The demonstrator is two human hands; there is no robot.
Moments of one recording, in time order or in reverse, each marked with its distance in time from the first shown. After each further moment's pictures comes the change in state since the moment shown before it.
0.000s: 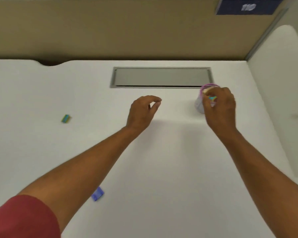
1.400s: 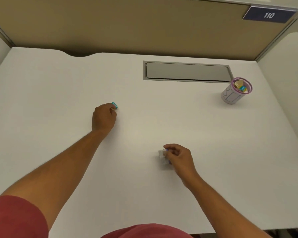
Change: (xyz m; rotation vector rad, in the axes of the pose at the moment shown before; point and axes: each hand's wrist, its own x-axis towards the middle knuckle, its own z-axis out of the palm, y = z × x) left_hand -0.076 -0.236 -0.198 0.172 0.072 -0.427; right_hand -0.267 -0.179 0.122 0.544 -0.510 0.661
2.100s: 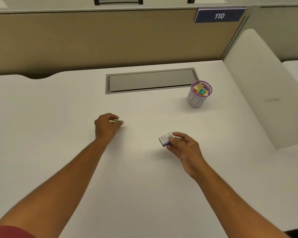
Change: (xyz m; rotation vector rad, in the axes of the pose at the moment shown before) left_hand -0.025 0.143 0.095 -0.250 -0.145 -0.132; right_hand 0.066 -0.013 -0.158 0.725 0.002 0.038
